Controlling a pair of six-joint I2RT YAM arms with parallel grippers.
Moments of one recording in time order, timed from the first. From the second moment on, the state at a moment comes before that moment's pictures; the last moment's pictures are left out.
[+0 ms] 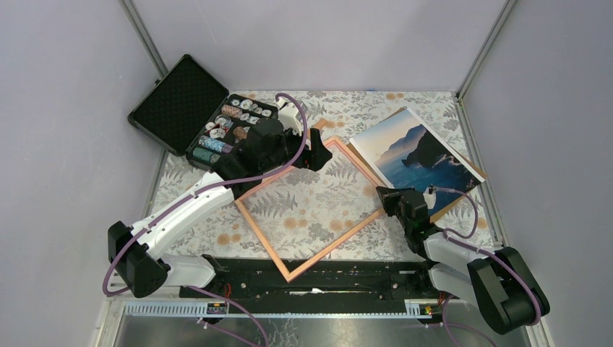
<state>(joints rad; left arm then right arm) -0.76 1.29 1.22 -0.28 0.08 -0.42 0.37 1.08 0.12 0.51 0.22 1.51</state>
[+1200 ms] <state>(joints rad) -0.76 1.30 1.22 -0.27 0.09 -0.42 0.42 1.14 0.09 0.60 0.23 1.51</state>
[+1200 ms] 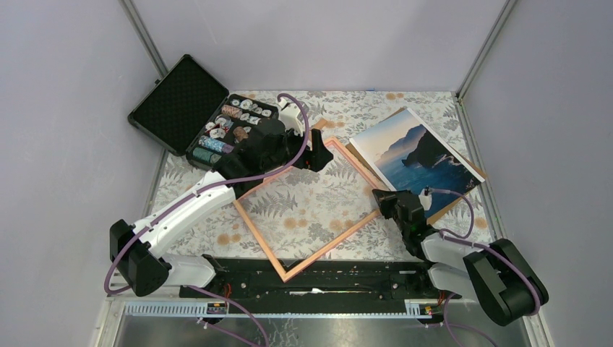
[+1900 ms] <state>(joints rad) -0.75 1.31 1.22 -0.27 0.11 -0.44 0.53 1.08 0.08 0.53 0.35 1.53</state>
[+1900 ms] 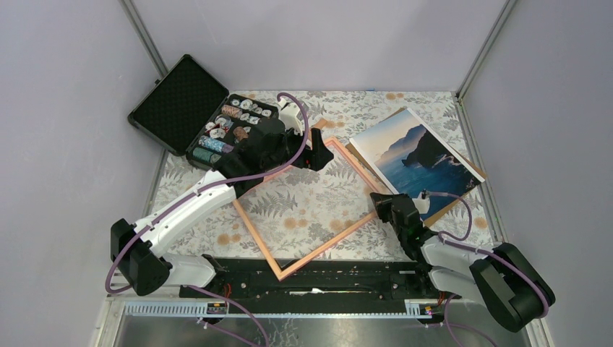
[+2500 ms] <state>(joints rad) -0.74 1.31 1.22 -0.27 0.11 -0.44 0.54 1.07 0.05 0.53 0.35 1.53</state>
